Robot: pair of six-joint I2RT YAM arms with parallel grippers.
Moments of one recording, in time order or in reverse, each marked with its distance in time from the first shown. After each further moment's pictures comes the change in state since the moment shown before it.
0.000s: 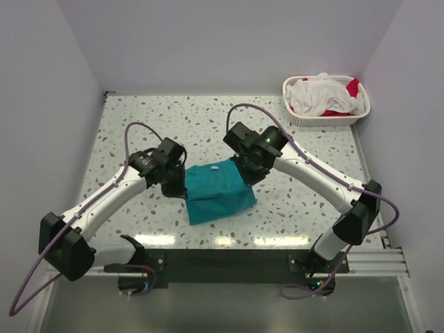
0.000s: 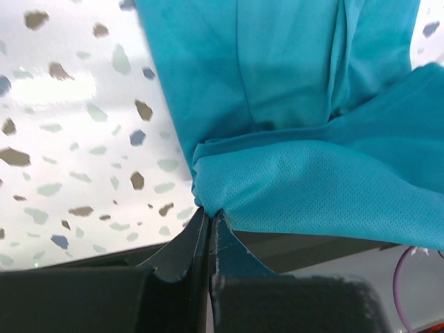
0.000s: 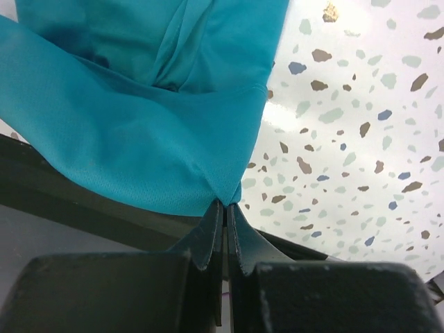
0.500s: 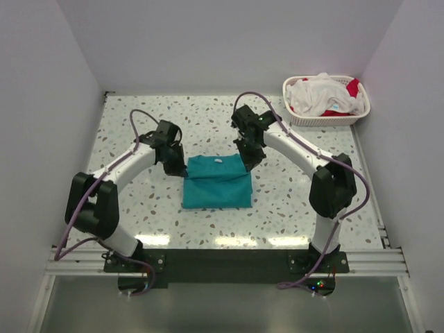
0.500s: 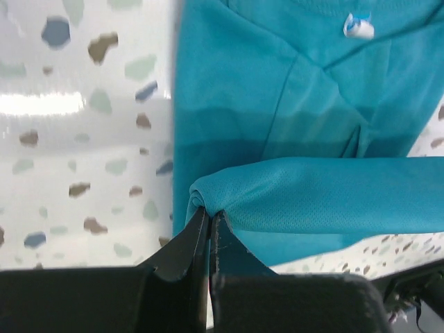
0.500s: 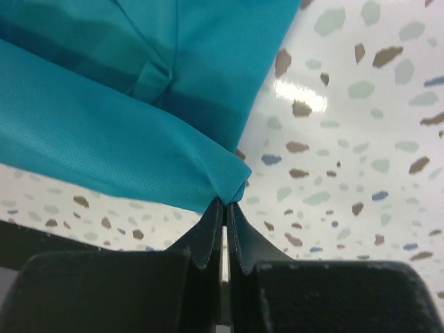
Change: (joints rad) left arm 0.249 0.320 0.062 0.280 0.084 0.138; right arm -0.256 0.266 0.045 0.178 -0.136 -0.128
